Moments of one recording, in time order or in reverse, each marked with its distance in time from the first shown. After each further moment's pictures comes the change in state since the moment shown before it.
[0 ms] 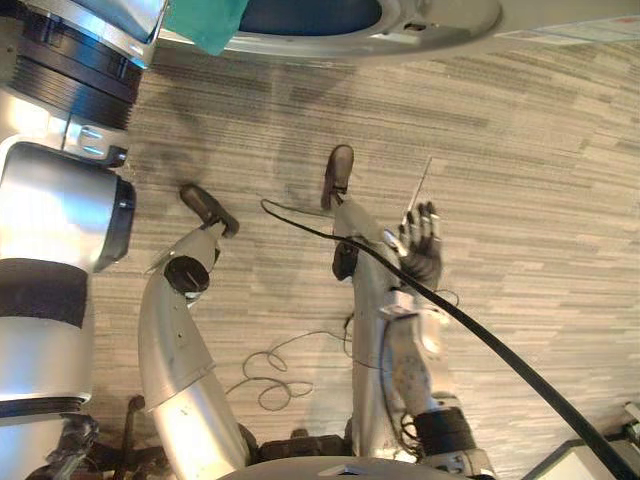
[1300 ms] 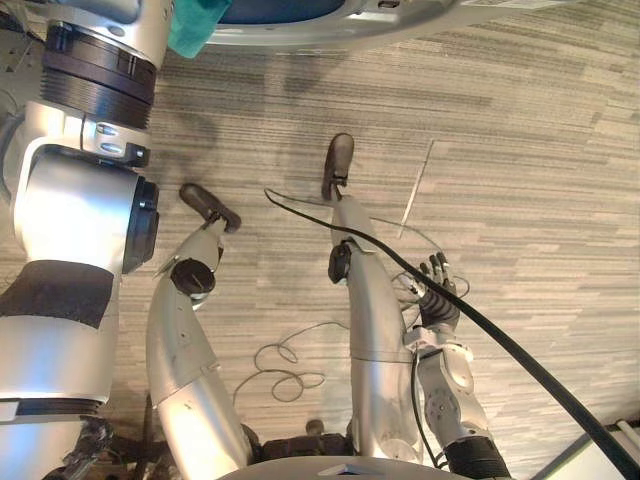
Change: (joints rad) left arm 0.013 -0.125 0.250 0.110 -0.873 -0.144 -0.198; right arm 0.099 -0.090 -0.031 0.126 0.067 0.072 0.021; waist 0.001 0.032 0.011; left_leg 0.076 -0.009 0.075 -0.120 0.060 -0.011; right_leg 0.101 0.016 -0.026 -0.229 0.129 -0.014
